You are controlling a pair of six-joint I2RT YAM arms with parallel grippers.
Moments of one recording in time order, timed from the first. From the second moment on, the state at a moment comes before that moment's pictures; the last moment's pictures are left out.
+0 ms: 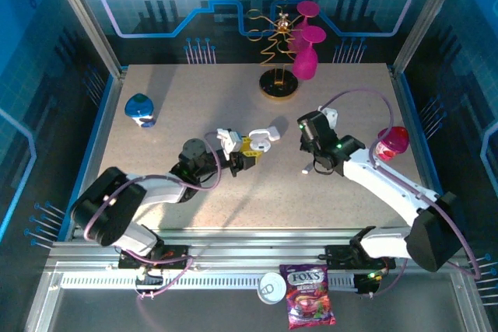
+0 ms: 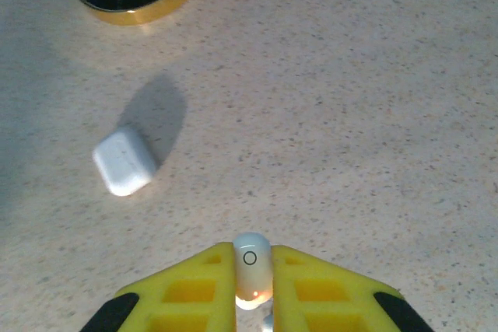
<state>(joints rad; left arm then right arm) -0.55 1.53 0.48 1.03 0.56 -0.08 0.58 1.28 0.98 -0.58 0.47 0.70</state>
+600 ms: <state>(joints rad) -0.63 1.78 0.65 1.13 0.36 0.03 0.75 1.24 1.07 -0.56 0.36 0.70</state>
